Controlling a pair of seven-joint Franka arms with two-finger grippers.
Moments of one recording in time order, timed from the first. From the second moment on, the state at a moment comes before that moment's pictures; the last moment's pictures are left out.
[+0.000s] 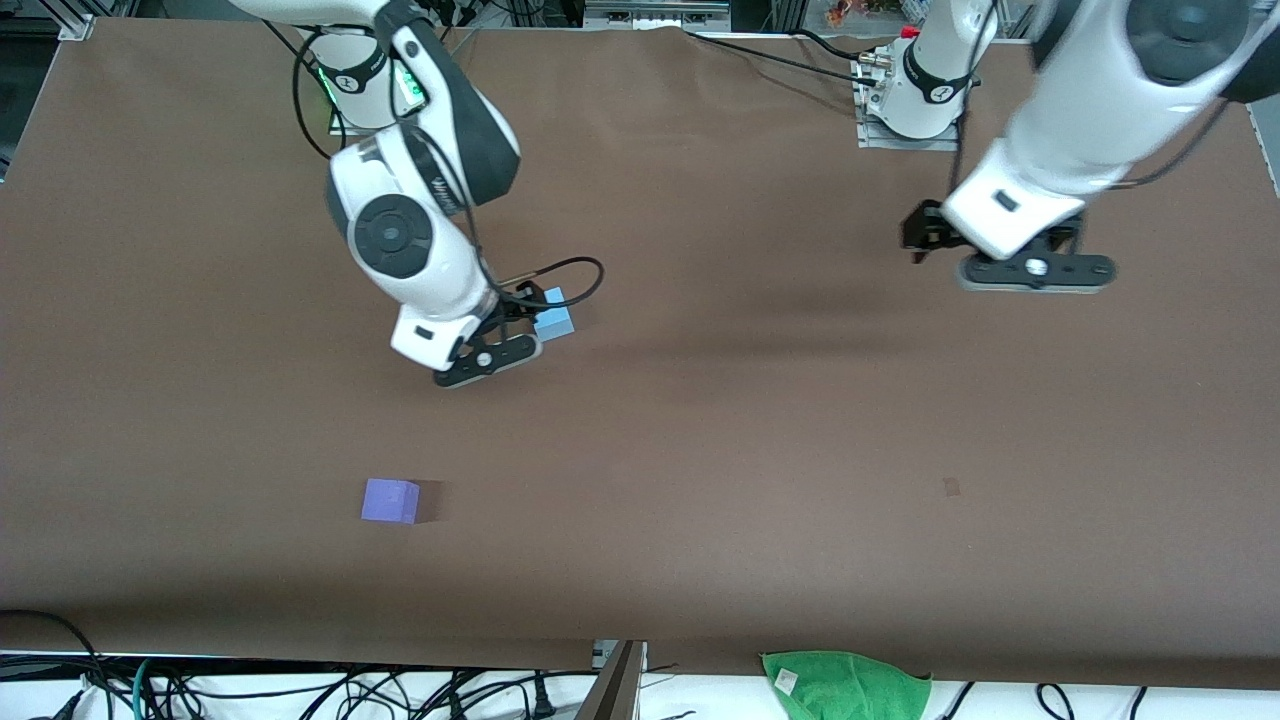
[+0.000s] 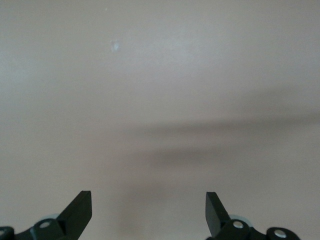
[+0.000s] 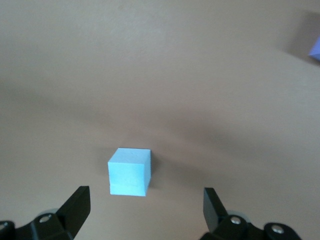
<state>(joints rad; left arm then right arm) -0.26 0.08 -0.01 -1.60 0.03 1.55 -0.24 0.52 0.44 0.02 -1.60 0.08 1.96 0.14</state>
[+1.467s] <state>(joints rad) -0.10 -0.03 -0.01 -1.80 -0.01 1.70 -0.15 0.65 0.44 0.02 -2.03 0.08 2.47 0.25</state>
